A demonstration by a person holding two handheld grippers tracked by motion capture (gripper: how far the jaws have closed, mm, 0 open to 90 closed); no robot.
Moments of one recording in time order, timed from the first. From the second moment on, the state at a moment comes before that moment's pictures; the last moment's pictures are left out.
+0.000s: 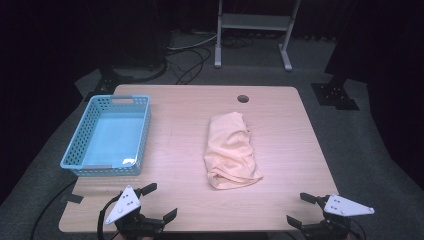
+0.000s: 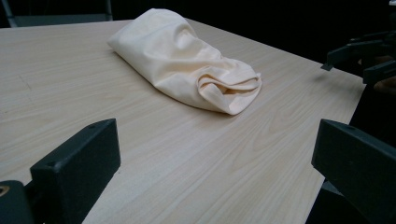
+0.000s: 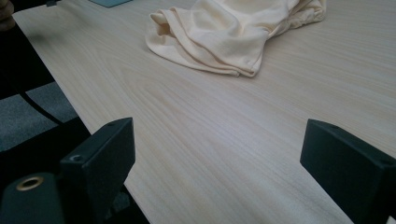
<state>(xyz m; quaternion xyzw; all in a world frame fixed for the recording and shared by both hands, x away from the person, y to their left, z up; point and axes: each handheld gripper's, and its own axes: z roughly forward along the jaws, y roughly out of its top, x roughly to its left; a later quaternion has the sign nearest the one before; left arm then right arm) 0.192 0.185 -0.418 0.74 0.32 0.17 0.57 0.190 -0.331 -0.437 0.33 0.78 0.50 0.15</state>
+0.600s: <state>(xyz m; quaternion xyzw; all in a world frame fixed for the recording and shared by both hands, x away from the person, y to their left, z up) 0.194 0.189 -0.419 0.74 0.32 0.17 0.57 0.202 -0.324 -0.425 0.34 0.78 0.50 0.15</state>
